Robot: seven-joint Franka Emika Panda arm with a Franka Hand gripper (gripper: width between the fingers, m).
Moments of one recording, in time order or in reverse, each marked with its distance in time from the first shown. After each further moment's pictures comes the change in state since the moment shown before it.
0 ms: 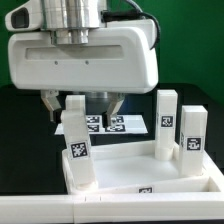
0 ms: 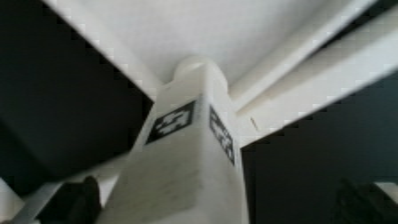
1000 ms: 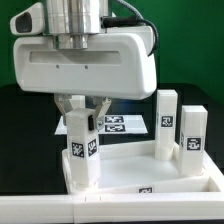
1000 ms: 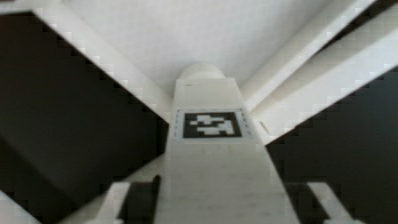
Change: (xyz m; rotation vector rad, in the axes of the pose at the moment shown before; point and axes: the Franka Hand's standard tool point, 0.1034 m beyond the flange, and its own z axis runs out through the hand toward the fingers) arm -0.003 -0.001 0.002 -0.007 -0.014 0.666
